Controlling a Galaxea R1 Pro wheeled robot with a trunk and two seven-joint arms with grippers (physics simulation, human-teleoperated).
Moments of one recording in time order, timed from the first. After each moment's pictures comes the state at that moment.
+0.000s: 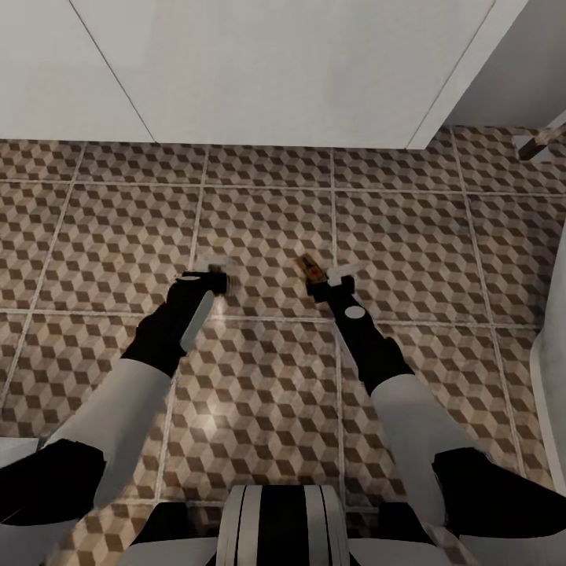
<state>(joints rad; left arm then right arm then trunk) -1.11 -0.05 -0.23 -0.96 0.18 0.65 0.35 -1.06 0.17 0.08 -0.74 0.25 0.08 -0.04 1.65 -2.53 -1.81</state>
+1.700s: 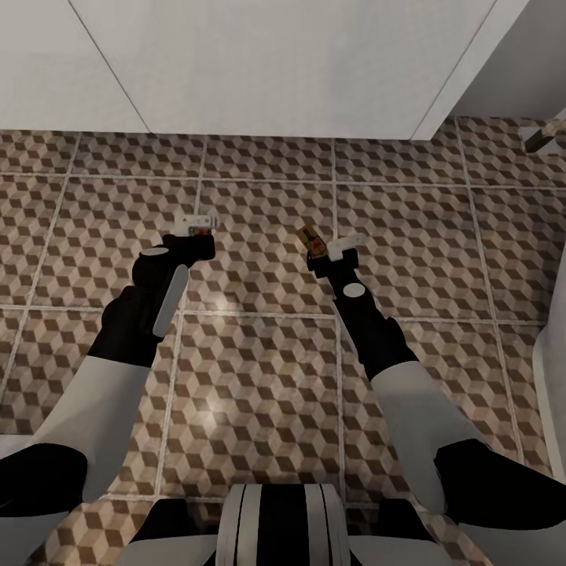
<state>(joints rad) -1.12 0.00 -0.19 -1.24 0.17 0.68 0.23 -1.11 0.17 0.14 -0.87 0.28 0.16 -0.09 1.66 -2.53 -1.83</state>
